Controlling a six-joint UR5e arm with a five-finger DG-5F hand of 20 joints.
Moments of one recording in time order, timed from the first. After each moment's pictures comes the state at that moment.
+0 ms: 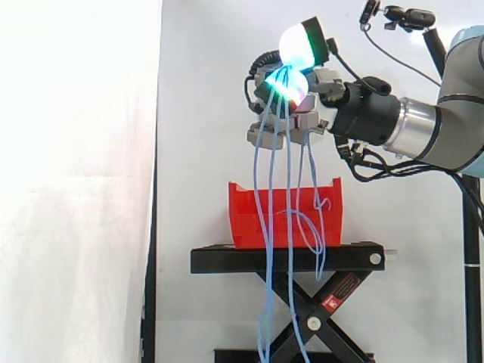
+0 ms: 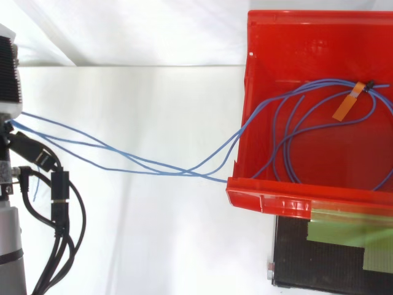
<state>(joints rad) 0.09 -2.17 -1.16 -2.68 -1.58 -0.43</state>
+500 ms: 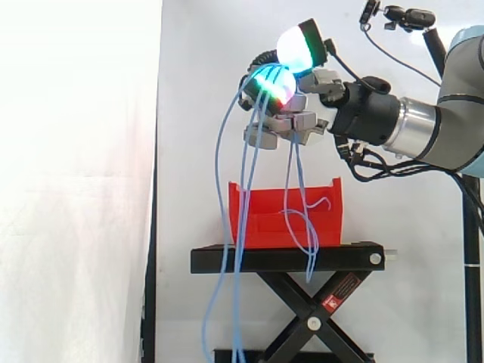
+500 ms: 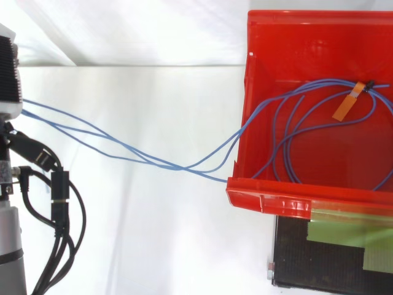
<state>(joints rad) 0.09 -2.17 -1.16 -2.68 -1.58 -0.43</state>
